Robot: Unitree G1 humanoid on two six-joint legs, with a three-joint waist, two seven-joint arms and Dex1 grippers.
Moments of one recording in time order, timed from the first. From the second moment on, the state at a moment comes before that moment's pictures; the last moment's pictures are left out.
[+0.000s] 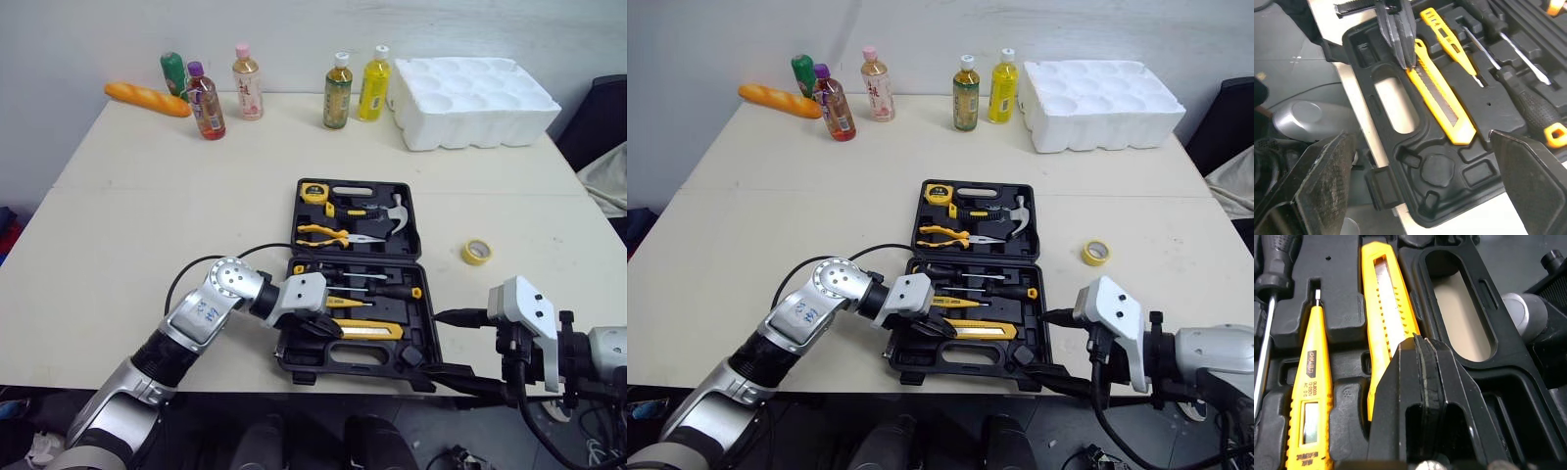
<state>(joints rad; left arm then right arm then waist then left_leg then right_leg) -0.54 0.51 -0.41 -0.03 -0.20 0.34 -1.20 0.20 -1.05 -0.43 -0.76 0.81 0.82 0.91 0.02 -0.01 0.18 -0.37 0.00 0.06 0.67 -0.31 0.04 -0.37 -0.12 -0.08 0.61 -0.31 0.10</state>
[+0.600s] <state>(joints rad) -0.09 0.76 0.45 -0.13 -0.51 0.64 -0.94 0.37 -0.95 -0.82 -0.29 0.61 0.67 0.97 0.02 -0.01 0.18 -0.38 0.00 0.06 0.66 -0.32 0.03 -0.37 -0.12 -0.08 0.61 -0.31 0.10</state>
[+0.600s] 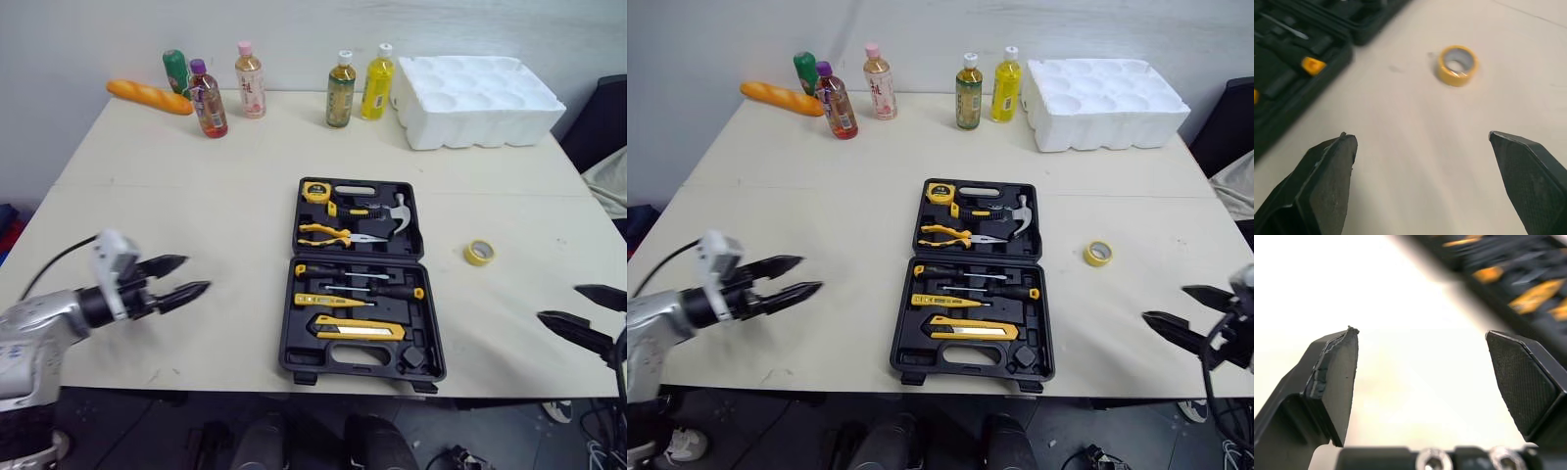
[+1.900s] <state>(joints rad) -0.69 0.65 -0.06 -0.29 -0.68 0.71 -1.11 -0.84 -1.05 0.28 0.47 0.00 0.35 1.42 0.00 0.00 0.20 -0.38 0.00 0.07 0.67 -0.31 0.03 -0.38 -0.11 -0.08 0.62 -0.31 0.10</state>
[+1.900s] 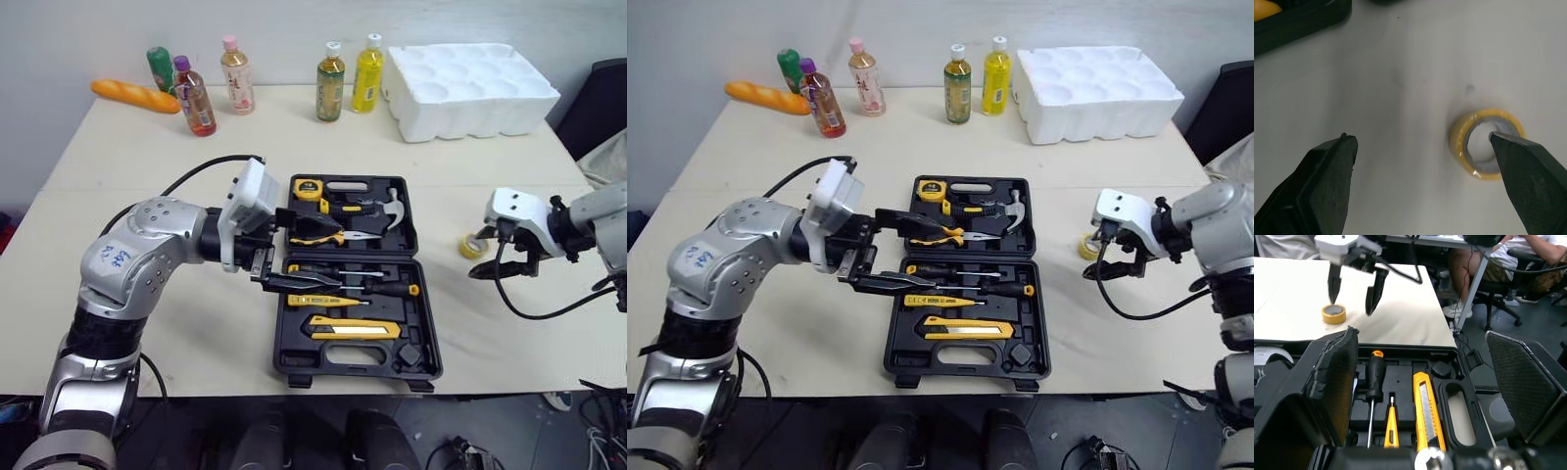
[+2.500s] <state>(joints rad) -0.74 0.59 -0.11 -0.24 -0.62 0.64 -1.10 -1.00 -0.88 0.38 0.83 -0.18 0.22 1.36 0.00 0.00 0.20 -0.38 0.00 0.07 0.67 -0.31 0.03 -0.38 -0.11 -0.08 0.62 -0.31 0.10</state>
